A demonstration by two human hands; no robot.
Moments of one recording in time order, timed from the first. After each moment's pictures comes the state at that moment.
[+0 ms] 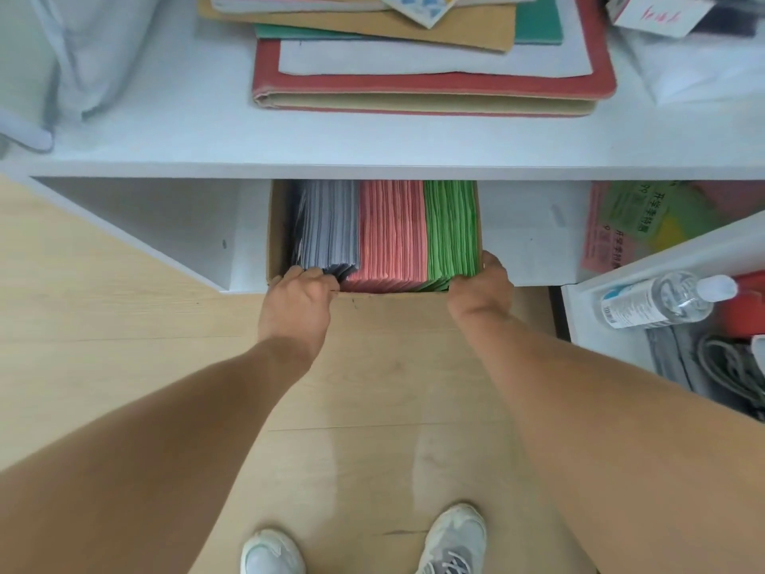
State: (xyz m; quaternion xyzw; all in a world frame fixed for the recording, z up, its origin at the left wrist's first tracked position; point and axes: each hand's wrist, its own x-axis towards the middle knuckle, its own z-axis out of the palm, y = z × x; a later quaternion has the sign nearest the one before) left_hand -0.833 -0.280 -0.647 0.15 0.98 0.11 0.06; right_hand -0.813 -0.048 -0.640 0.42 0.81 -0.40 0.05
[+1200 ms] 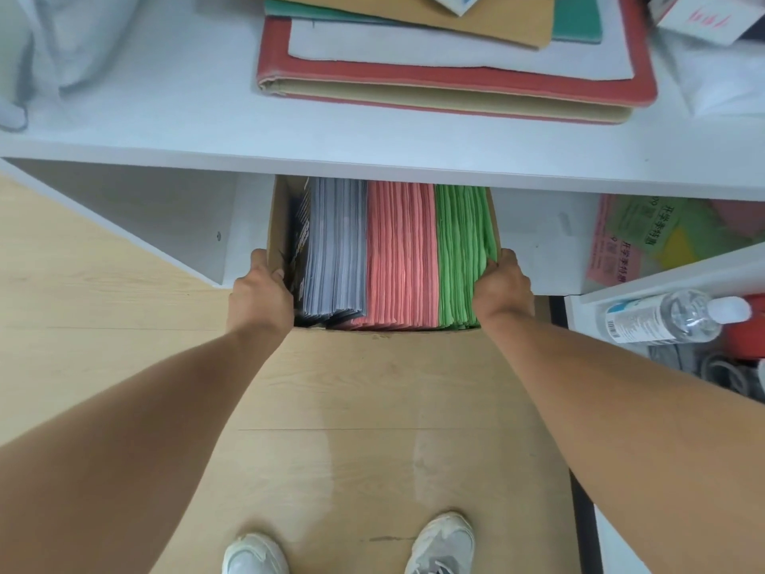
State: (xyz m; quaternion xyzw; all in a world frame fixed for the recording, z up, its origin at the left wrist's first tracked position) left_hand -0.852 -0.297 -0.652 -0.17 0.94 0.26 0.15; right_hand -0.822 -0.015 -0.659 0.37 0.88 -0.27 0.10
